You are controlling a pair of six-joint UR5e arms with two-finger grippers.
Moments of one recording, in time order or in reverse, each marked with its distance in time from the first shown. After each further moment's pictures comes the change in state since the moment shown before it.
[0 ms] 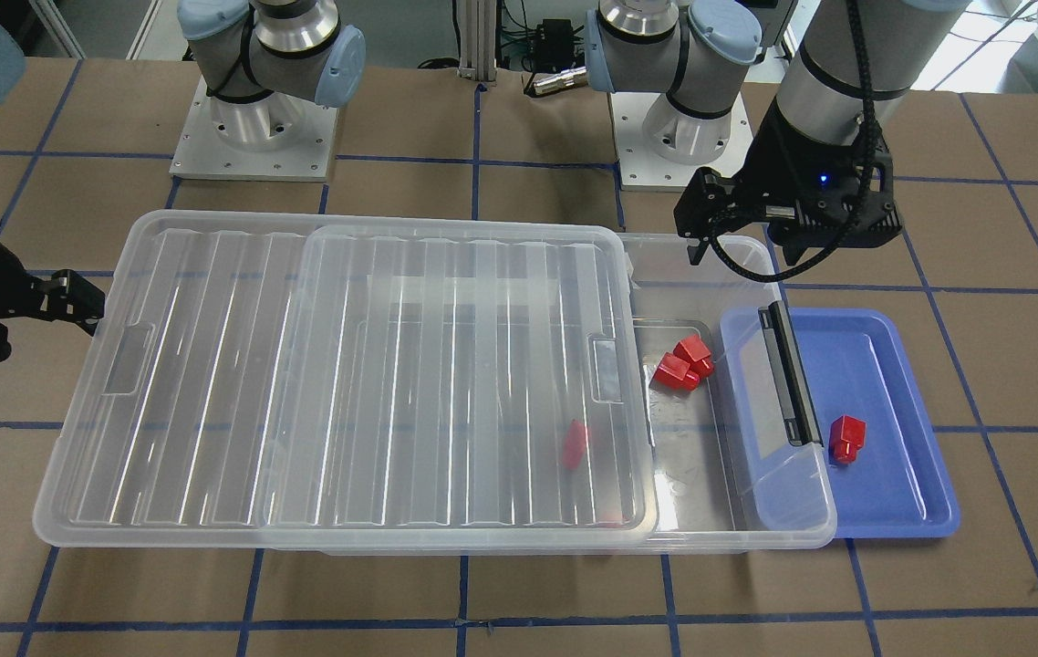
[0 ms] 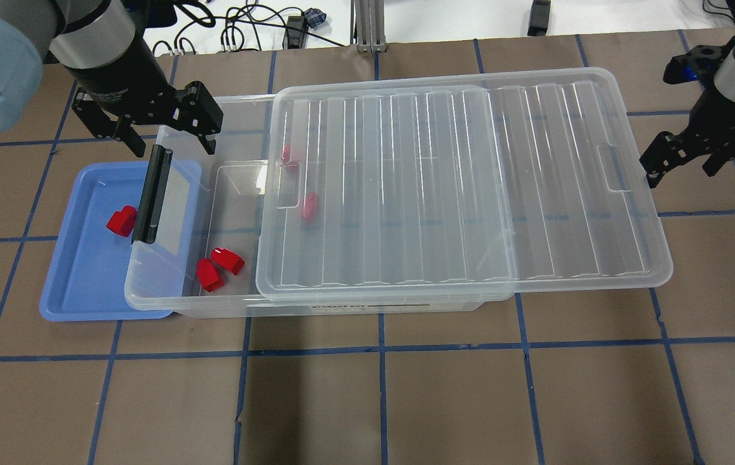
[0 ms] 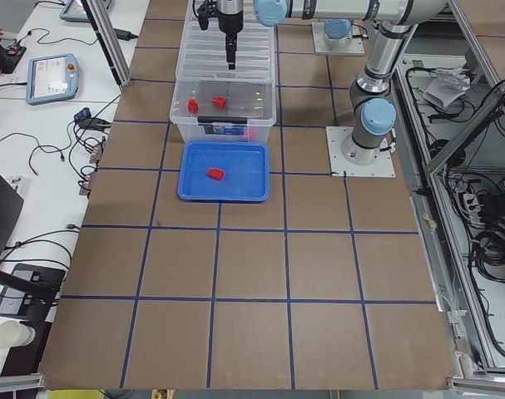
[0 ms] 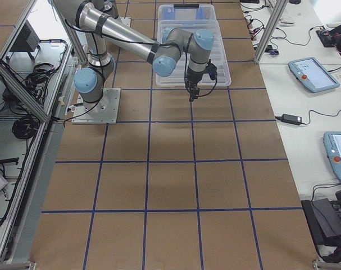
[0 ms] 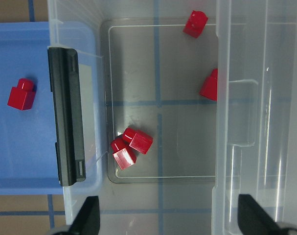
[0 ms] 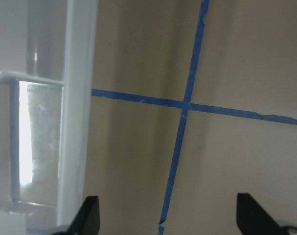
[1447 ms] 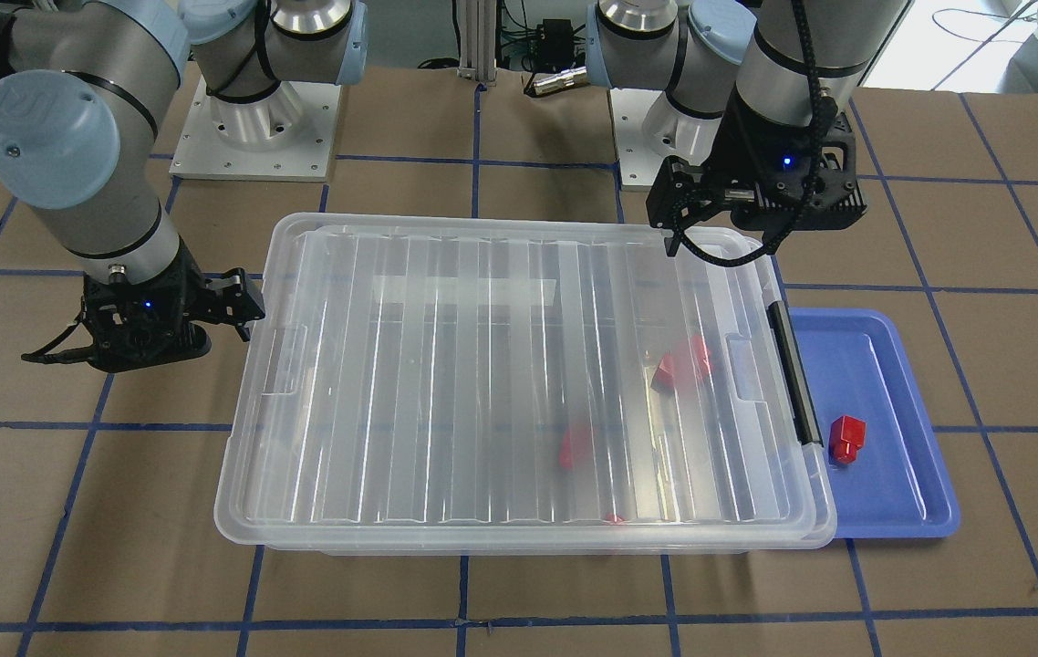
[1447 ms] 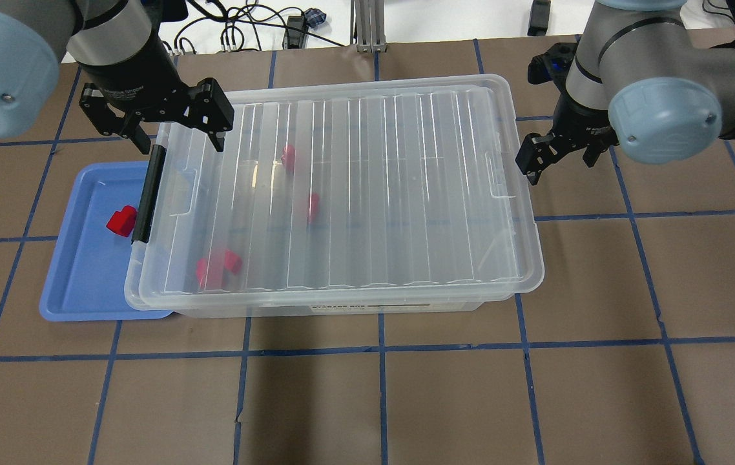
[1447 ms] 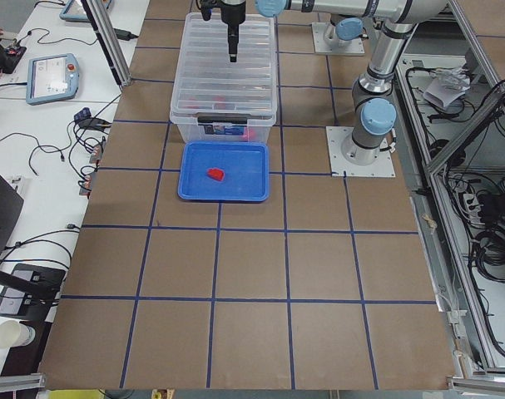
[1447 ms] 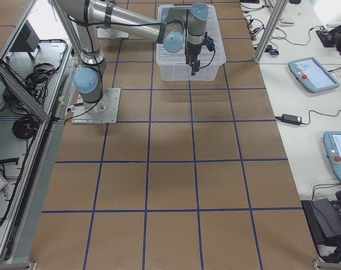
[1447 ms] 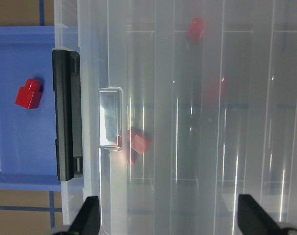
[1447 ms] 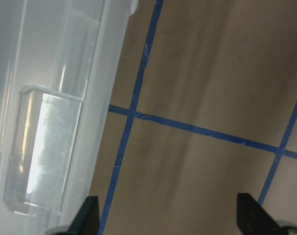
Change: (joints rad) left arm -0.069 -0.002 0.017 0.000 0.035 -0.062; right arm 0.286 -0.003 -0.008 -0.048 0.021 0.172
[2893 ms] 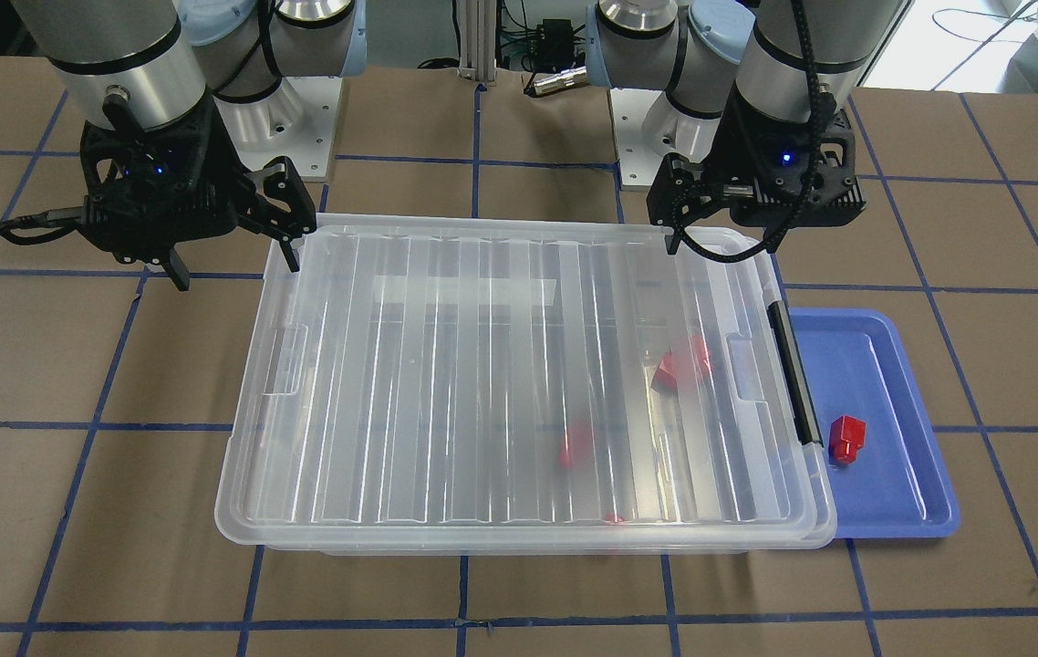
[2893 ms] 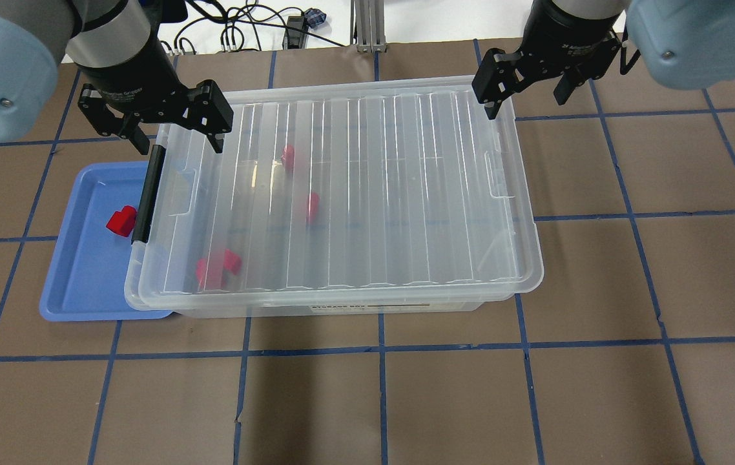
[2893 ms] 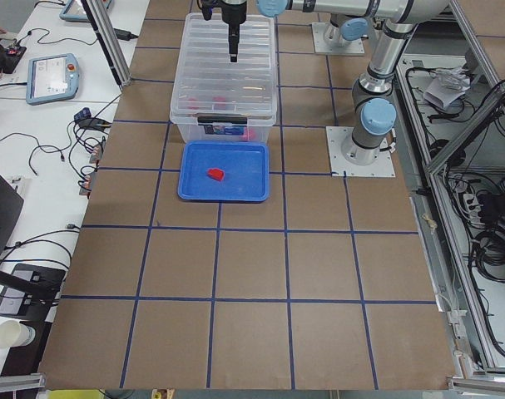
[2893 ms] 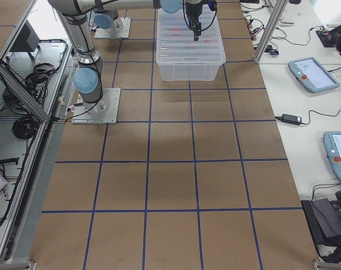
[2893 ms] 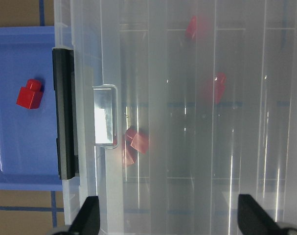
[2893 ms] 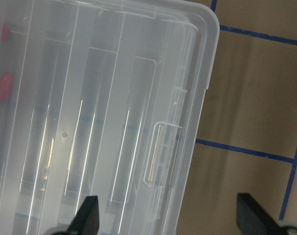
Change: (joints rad) left arm -0.001 0.005 -0.004 0.005 0.003 0.007; right arm 0.109 -0.066 -0.258 0.201 0.103 0.173
